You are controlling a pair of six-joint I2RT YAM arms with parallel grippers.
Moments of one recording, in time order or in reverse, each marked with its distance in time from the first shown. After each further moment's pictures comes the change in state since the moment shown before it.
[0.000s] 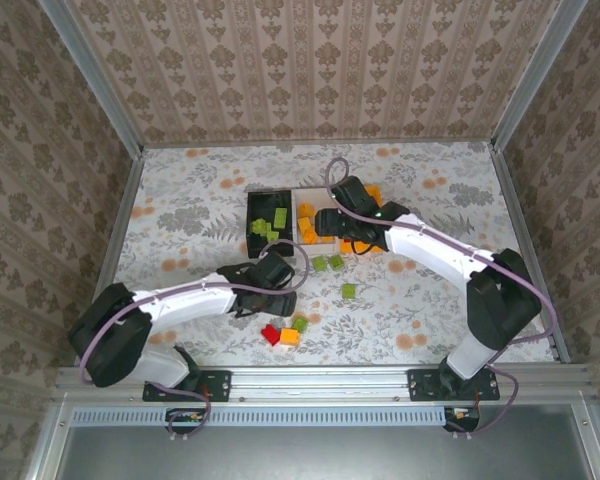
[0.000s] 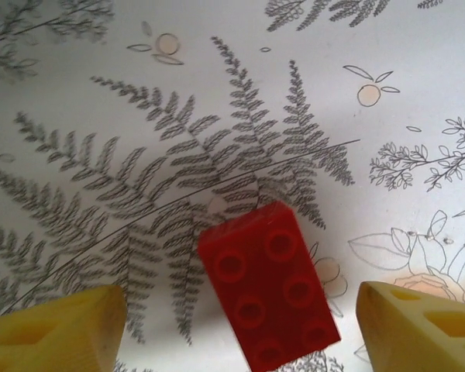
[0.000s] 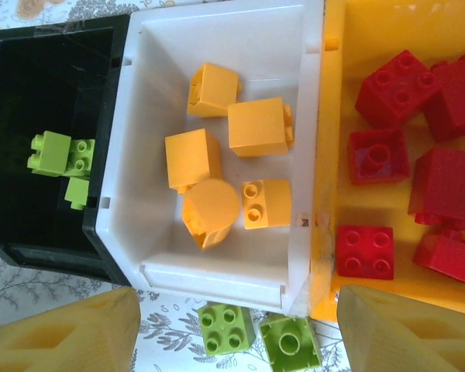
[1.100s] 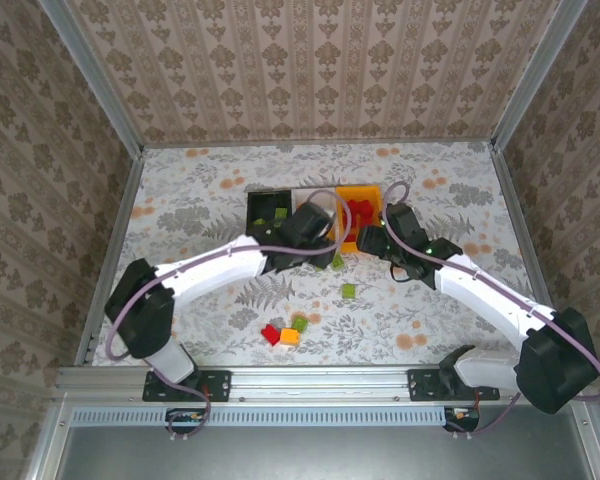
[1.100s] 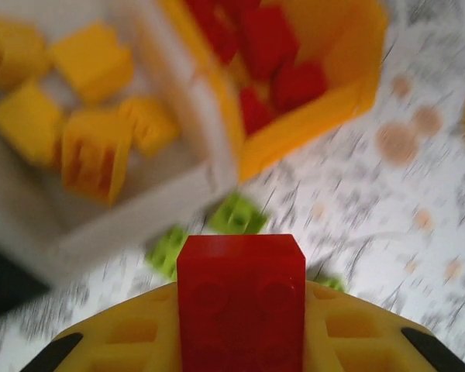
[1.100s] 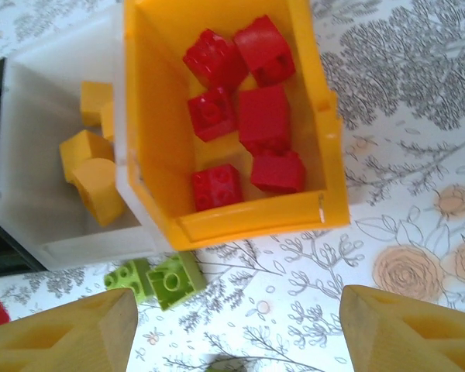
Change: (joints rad) left arm -0.022 0.264 0.570 0.043 0.049 0.147; right arm -0.113 -0.396 -0.409 0.058 0.057 0.132
